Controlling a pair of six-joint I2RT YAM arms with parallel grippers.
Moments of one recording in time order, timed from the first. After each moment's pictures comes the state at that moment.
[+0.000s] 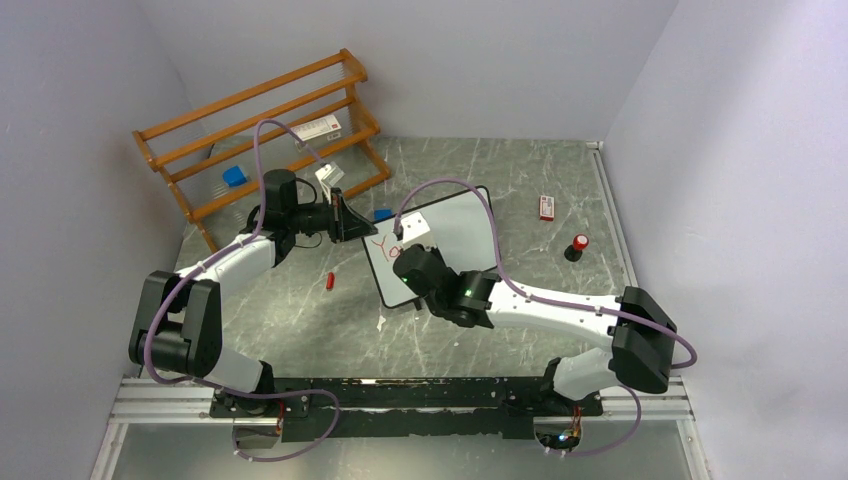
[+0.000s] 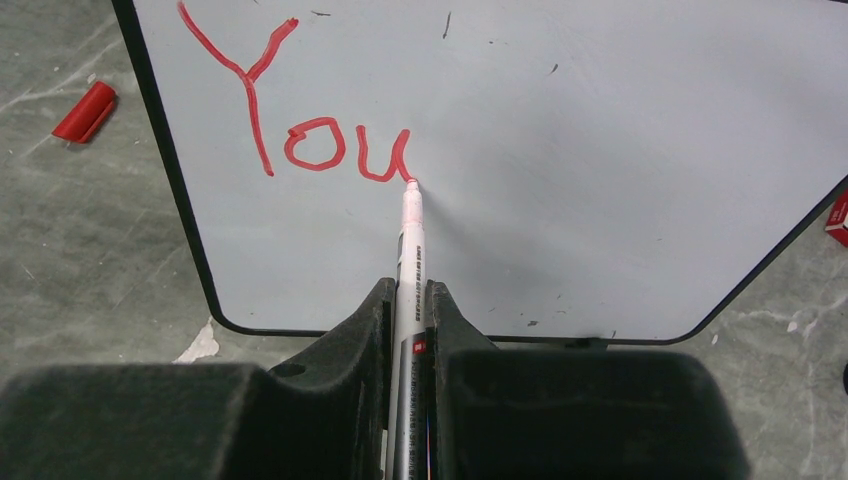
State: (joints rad) left arm -0.23 1.48 0.81 0.28 1.03 -0.23; right arm 1.13 1.40 0.96 -0.24 0.69 0.25
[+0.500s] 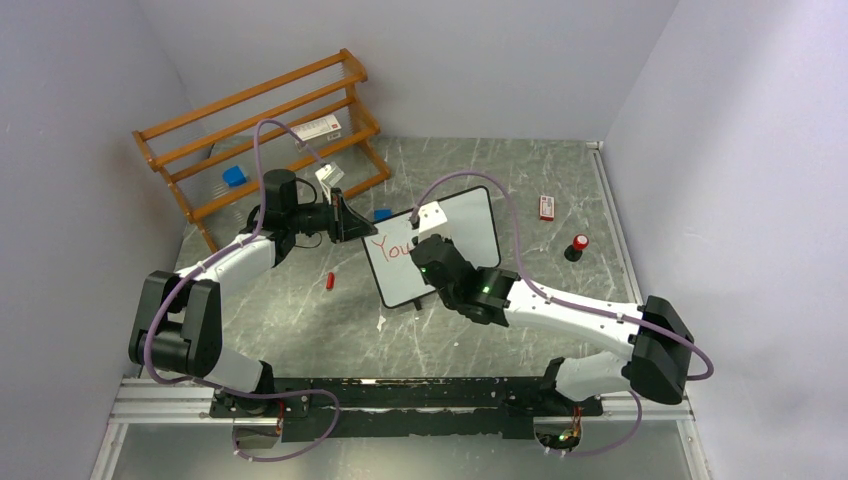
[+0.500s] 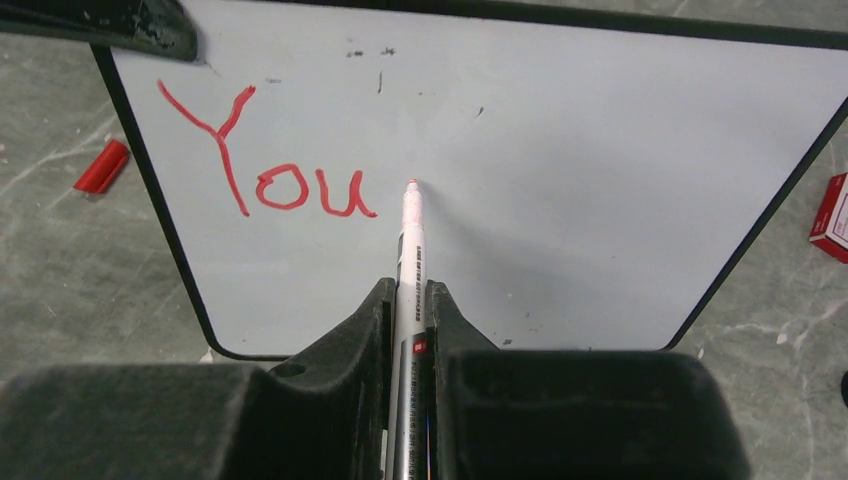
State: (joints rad) left arm -0.23 1.48 0.81 0.28 1.03 -0.23; right arm 1.09 1.31 0.92 -0.20 0.67 0.23
